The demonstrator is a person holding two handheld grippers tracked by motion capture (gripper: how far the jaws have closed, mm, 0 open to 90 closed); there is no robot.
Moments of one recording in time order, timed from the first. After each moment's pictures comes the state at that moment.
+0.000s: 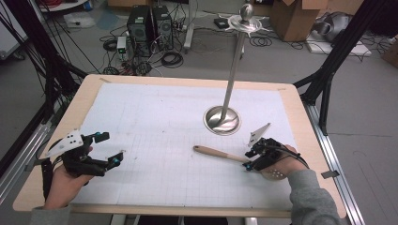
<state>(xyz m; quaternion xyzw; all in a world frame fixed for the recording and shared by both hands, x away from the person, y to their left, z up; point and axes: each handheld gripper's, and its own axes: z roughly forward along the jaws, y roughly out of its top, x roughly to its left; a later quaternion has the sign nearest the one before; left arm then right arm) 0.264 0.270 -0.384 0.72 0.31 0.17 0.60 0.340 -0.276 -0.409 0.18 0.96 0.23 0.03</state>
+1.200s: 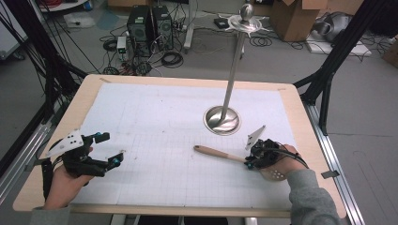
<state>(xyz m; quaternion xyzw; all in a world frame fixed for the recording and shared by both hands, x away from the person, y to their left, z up) 0.263 0.270 -0.385 0.72 0.31 0.17 0.60 0.337 -0.270 -0.409 0.16 0.97 0.19 0.04</state>
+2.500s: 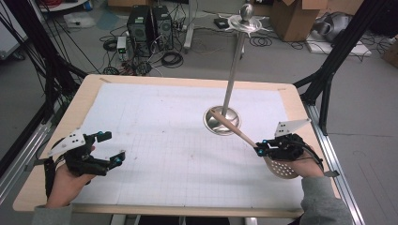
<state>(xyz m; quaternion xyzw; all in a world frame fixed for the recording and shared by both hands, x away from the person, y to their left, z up) 0.266 0.265 -0.384 0.72 0.31 0.16 0.60 0.320 -0.322 -0.365 0.24 0.88 0.39 0.08</state>
